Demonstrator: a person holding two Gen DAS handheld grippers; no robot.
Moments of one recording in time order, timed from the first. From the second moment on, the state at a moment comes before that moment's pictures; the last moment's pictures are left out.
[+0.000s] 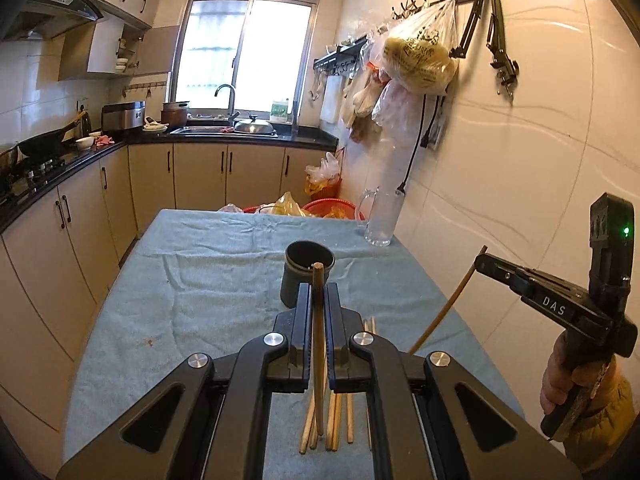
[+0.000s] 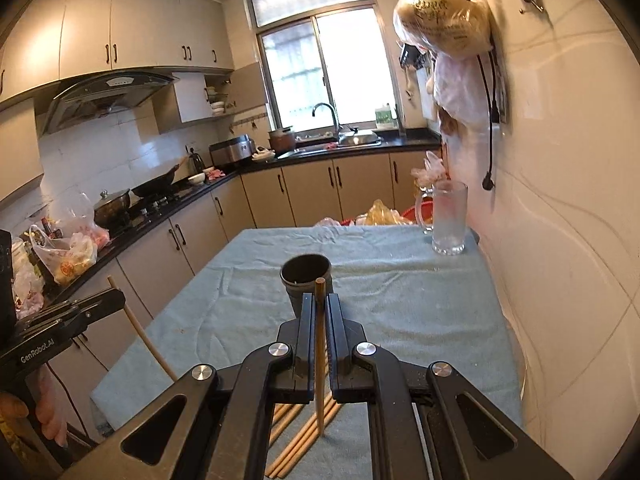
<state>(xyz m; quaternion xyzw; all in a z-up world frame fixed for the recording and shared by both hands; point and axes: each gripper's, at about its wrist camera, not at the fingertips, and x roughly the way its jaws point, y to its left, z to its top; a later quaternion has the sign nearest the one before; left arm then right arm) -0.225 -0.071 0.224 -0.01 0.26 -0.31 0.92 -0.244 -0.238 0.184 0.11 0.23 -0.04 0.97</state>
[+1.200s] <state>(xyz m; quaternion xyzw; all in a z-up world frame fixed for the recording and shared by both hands) -0.017 -0.163 0.291 -0.07 0.23 -0.27 0.93 -0.086 -0.306 0.247 0.22 0.10 -0.03 0.97</state>
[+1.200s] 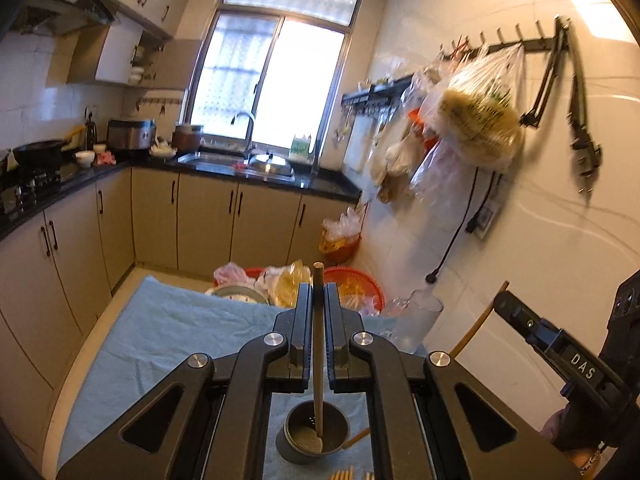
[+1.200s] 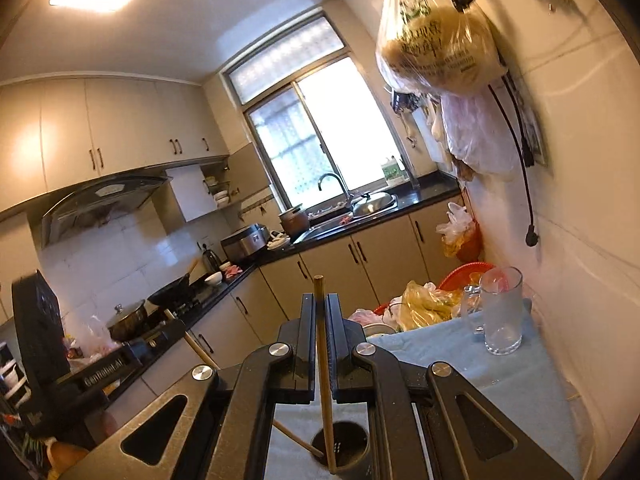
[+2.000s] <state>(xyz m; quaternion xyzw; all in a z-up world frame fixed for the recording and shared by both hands) -0.033 -0.115 0.237 -0.08 0.27 -0.24 0.93 -0.065 -0.328 0.175 0.24 0.21 -0.06 0.95</state>
